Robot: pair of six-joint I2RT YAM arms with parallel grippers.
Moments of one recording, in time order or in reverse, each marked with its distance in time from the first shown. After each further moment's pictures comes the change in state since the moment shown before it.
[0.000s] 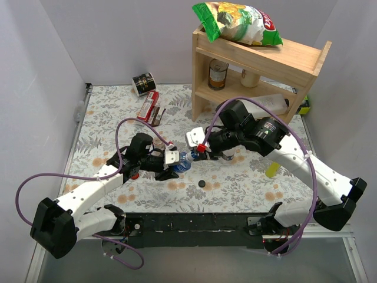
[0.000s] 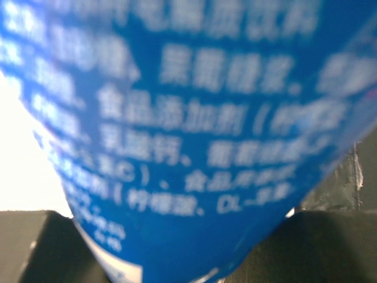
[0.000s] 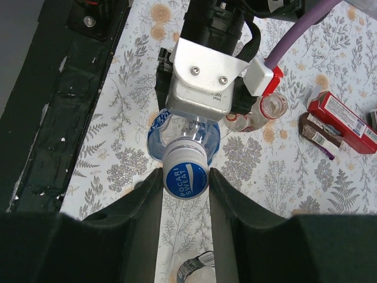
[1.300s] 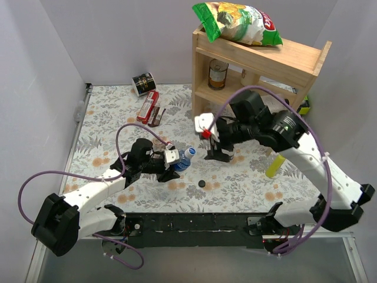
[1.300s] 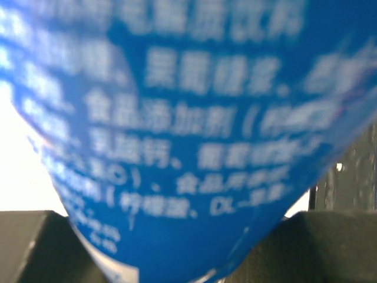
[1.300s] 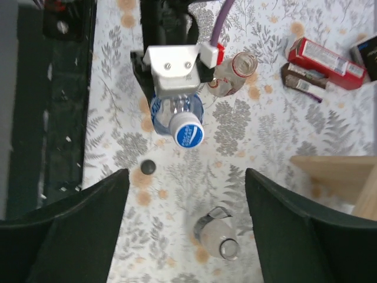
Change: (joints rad) left arm 0.000 0.019 -0.151 0.278 -0.087 -0.209; right arm -0.037 0.070 0.285 -0.196 0.144 0.216
